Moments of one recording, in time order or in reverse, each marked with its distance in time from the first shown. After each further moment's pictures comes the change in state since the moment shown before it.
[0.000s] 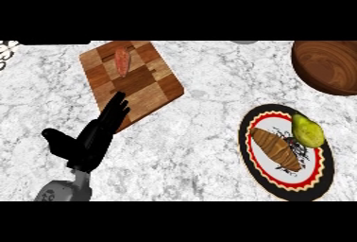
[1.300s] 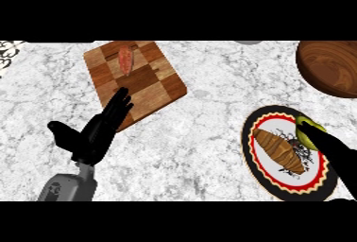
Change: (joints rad) left arm -0.041 -0.058 0.056 0.042 -0.046 -0.058 0.011; right arm -0.295 0.171 0.239 -0.021 0.347 0.332 0.682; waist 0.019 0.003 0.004
